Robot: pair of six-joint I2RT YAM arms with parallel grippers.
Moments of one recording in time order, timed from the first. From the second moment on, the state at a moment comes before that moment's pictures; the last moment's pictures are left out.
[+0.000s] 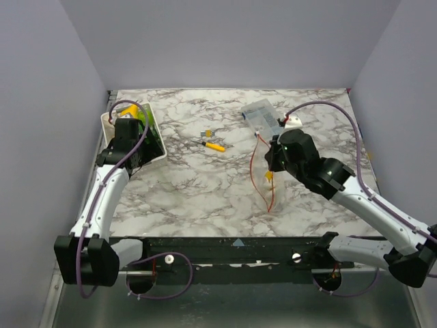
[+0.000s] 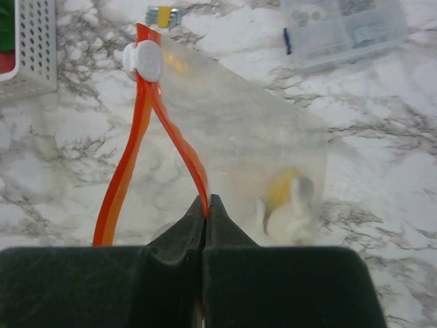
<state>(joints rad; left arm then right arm) -0.09 1.12 1.02 -0.67 -0.08 -0.52 0.77 1.06 1.11 -0.62 0.40 0.42</state>
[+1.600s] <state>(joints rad) -0.01 1.60 1.09 -0.55 -0.26 -0.36 0.77 1.14 1.05 -0.45 0.22 0.43</state>
